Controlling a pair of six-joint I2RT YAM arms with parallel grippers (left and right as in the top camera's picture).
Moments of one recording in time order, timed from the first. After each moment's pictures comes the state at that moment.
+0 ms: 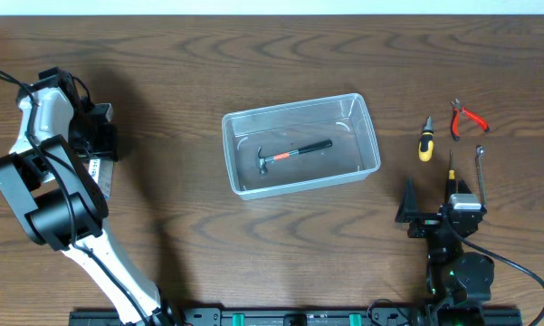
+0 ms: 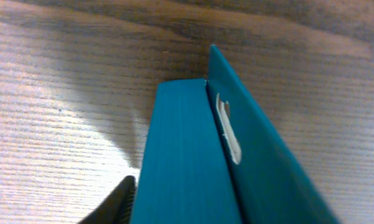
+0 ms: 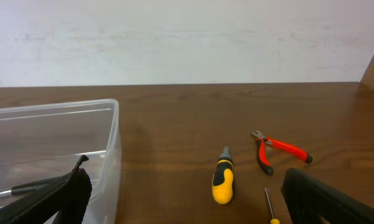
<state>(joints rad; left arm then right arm) 0.42 2.18 1.65 -1.09 0.01 0.35 0.03 0.01 0.01 -0.07 0.04 0.04</state>
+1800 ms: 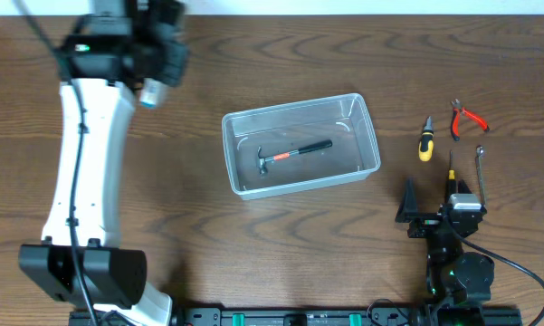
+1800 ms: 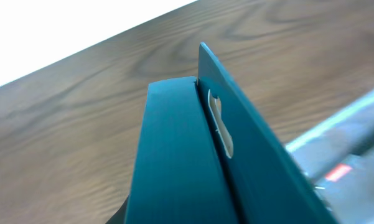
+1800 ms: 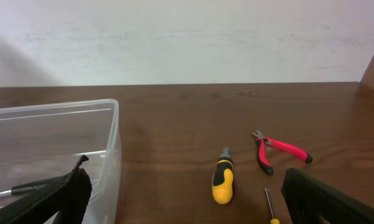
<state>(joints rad) -0.09 1.74 1.88 -1.04 0.11 0.32 0.03 0.01 0.01 -0.07 0.04 0.04</state>
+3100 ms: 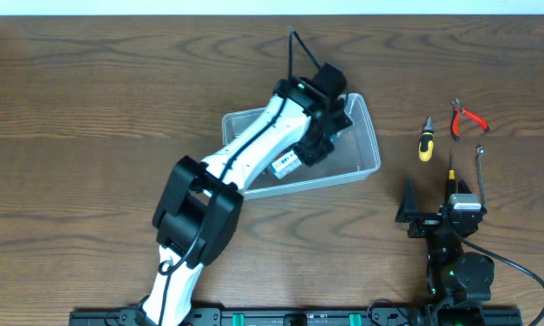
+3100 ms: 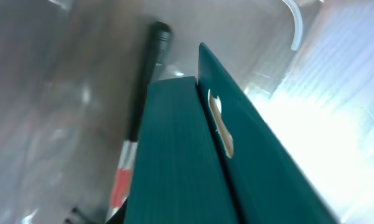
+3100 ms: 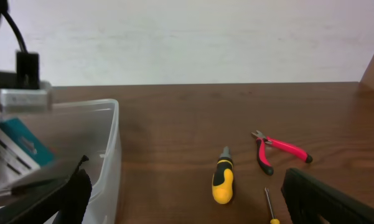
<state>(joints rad) -0.67 2.16 1.82 -1.10 0.12 0.32 0.03 0.01 0.01 -0.07 0.04 0.04</state>
